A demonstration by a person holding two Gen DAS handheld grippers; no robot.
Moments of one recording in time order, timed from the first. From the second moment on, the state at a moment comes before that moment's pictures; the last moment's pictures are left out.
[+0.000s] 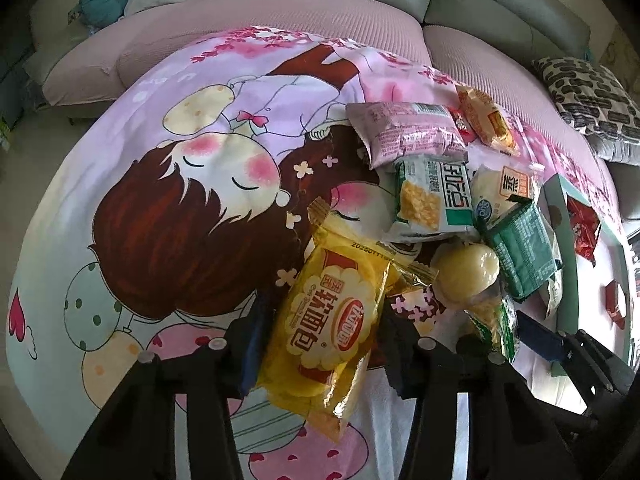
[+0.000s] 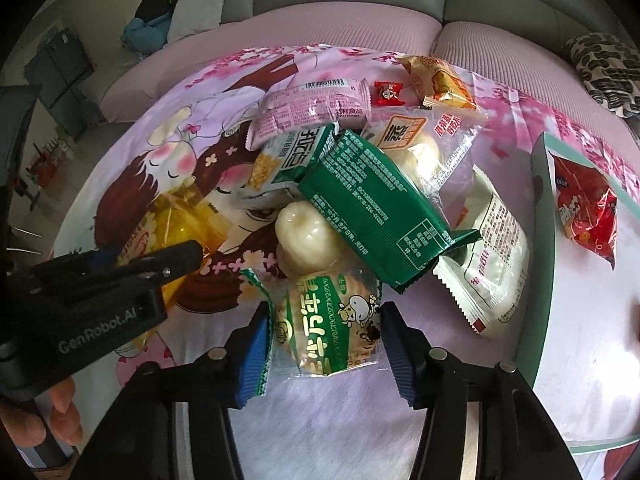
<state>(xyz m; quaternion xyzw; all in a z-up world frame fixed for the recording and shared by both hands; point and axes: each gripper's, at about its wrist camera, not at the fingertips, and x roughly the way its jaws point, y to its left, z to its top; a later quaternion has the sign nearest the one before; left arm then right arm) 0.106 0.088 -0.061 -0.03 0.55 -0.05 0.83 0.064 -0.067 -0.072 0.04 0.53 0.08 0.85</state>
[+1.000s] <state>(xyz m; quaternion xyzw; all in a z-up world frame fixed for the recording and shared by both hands) 0.084 0.083 0.004 -0.02 0.46 -0.05 0.88 0.042 -0.089 -0.012 0.08 0.45 0.09 0.88</state>
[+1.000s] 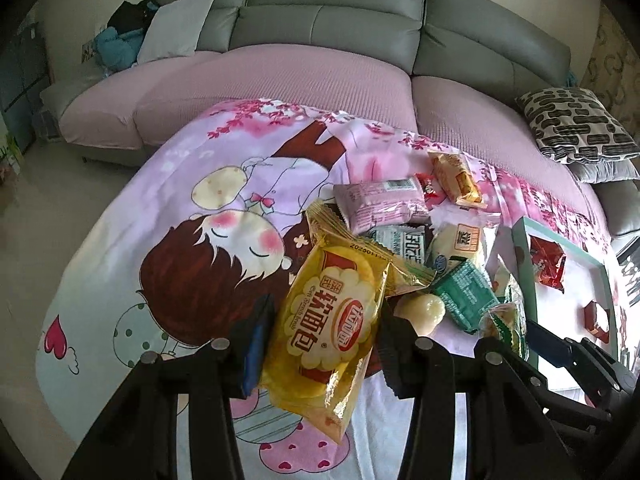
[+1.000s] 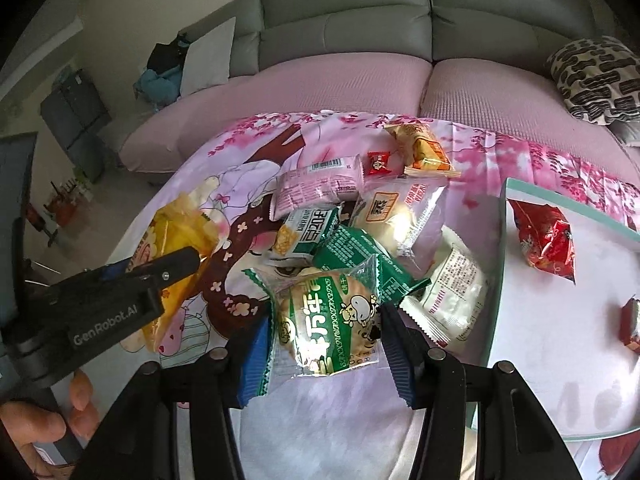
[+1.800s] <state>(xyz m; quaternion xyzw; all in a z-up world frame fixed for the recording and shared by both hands) 0.062 -0.040 0.046 0.03 0.41 -0.15 0.90 0.012 -0.220 0.018 0.14 0.40 -0.07 0.90</state>
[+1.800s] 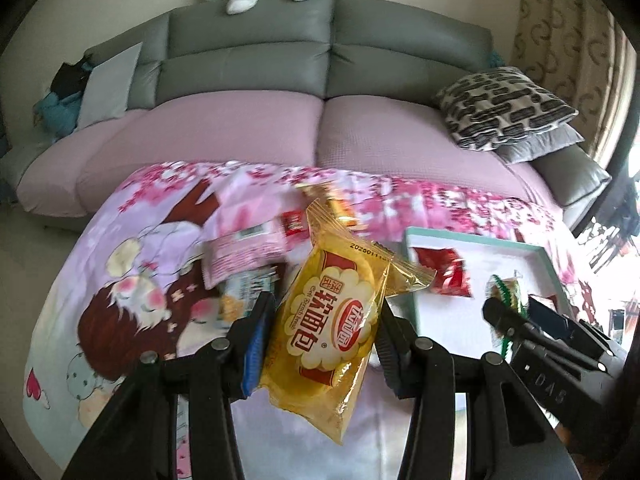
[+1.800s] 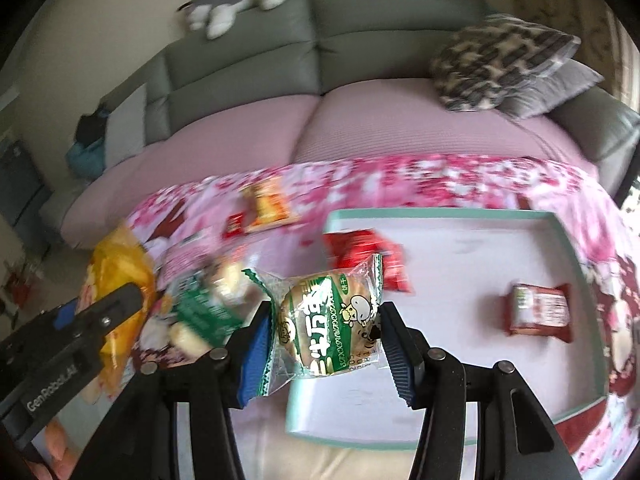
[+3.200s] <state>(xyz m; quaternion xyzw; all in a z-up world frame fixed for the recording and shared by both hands) 0.039 -0.195 -0.024 0.15 0.44 -0.24 0.85 -0.064 -0.387 -0.029 0.23 0.44 -0.26 0.83</state>
